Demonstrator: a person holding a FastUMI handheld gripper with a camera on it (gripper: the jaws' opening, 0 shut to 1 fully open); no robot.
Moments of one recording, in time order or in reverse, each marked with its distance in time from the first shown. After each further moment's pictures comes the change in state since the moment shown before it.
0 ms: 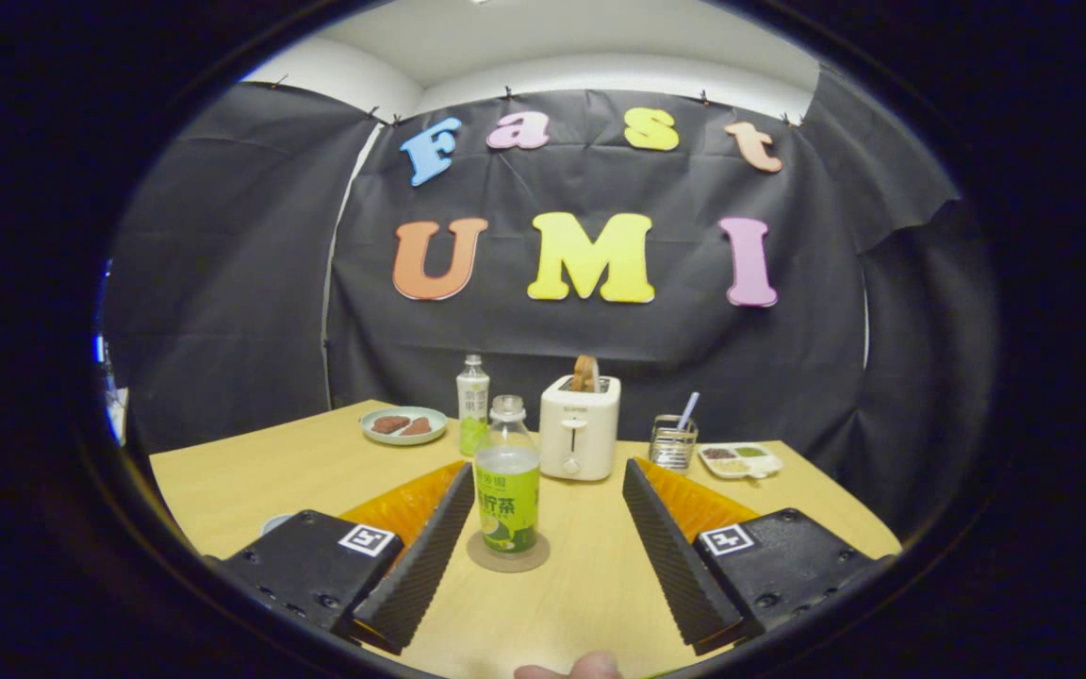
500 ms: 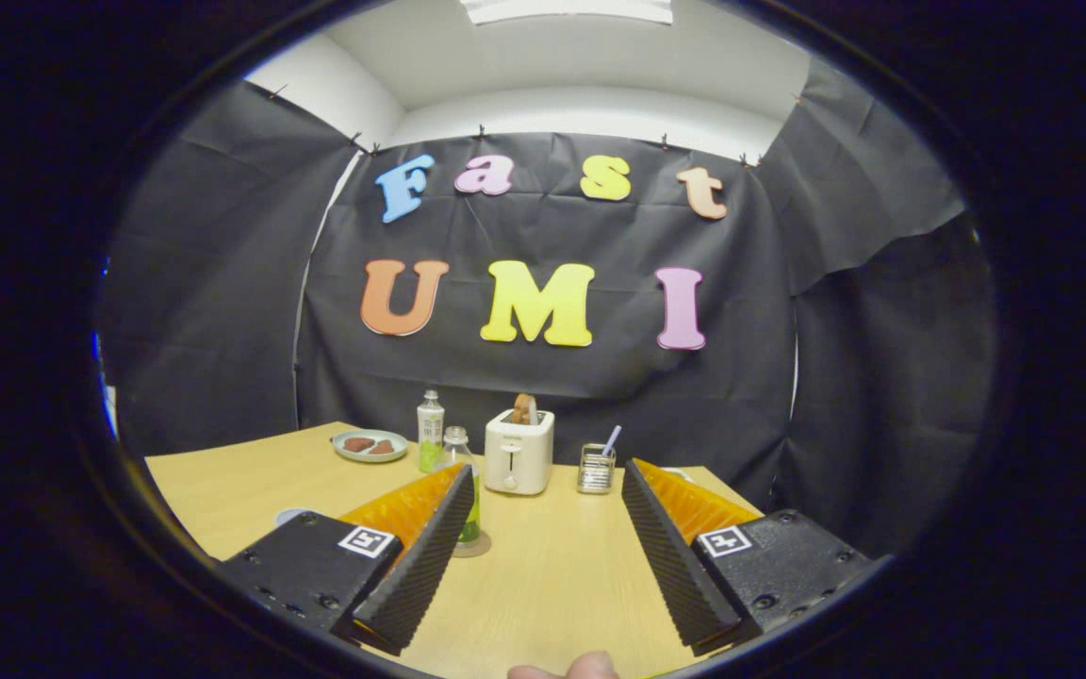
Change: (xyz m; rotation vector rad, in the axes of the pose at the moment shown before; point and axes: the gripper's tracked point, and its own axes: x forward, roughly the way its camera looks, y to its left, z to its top) arm -0.108 -0.044 0.017 0.013 -0.078 -0.121
